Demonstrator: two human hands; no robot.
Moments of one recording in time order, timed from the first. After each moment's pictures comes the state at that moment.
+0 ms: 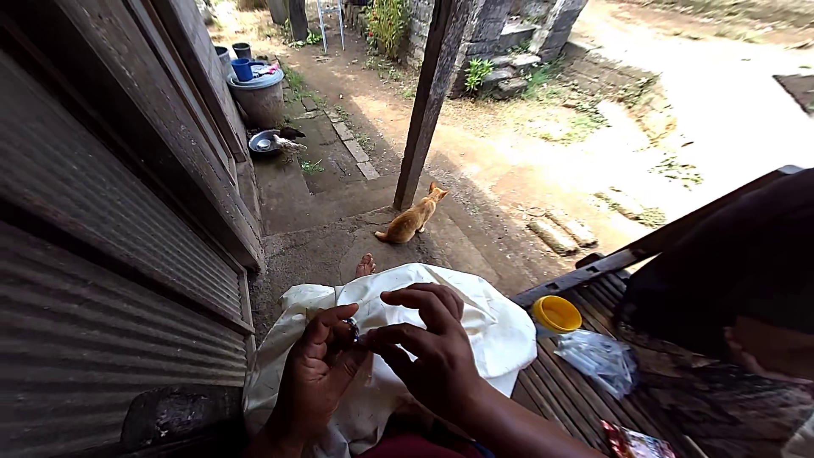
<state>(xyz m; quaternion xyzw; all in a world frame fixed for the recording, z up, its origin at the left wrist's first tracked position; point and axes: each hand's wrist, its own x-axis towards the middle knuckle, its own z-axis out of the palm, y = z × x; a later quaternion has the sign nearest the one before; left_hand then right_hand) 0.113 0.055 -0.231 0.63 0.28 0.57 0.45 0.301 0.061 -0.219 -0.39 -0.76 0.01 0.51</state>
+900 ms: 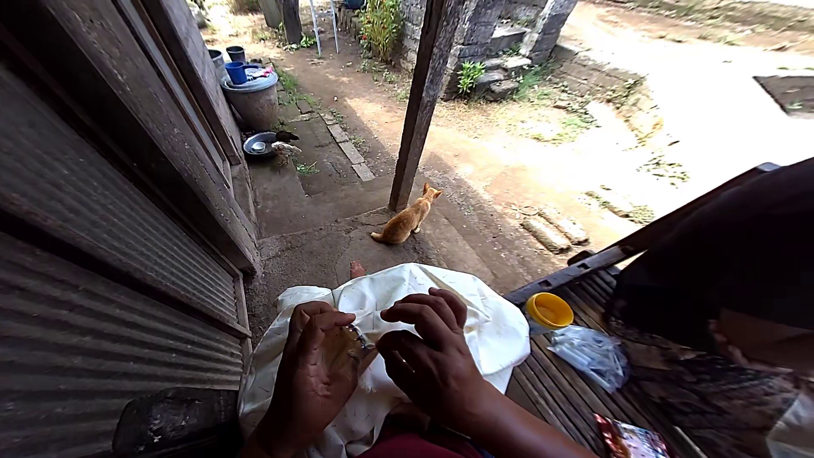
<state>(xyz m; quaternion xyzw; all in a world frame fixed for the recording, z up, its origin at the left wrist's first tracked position) 0.106 0.059 -0.231 0.74 0.35 0.51 0.25 0.309 0.053 -0.221 -0.38 -0.79 -0.06 0.48</state>
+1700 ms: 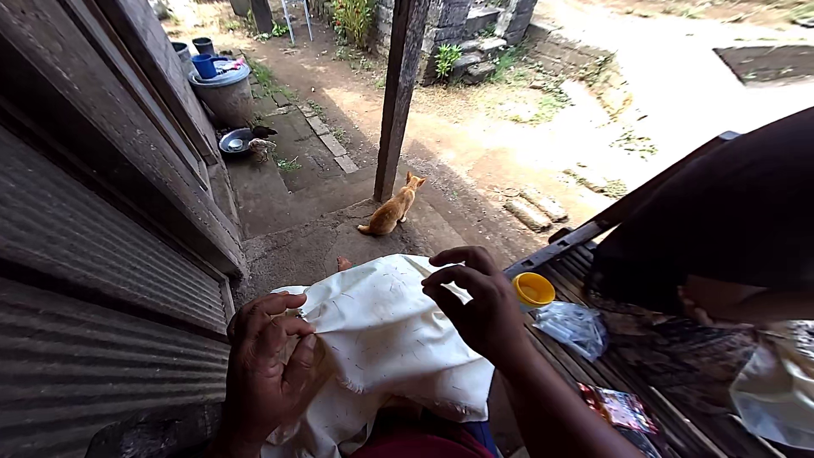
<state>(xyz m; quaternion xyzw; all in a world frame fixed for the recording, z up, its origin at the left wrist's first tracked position) 0.079 0.077 -0.222 0.80 0.39 0.46 0.07 0.387 0.075 -0.221 -0.51 -0.71 0.06 0.48</state>
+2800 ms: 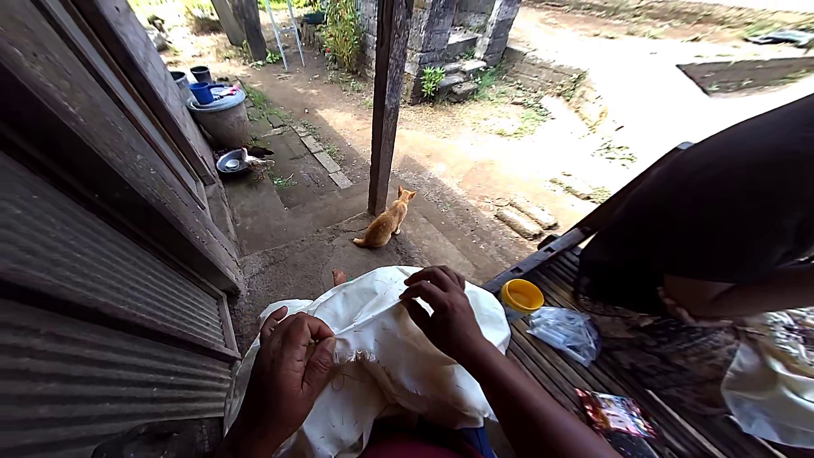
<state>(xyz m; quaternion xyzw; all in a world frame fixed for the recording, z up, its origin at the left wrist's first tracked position) 0.107 0.071 -0.205 0.82 0.39 0.41 0.10 0.384 0.089 -0.259 -0.50 -0.74 -0.01 0.45</state>
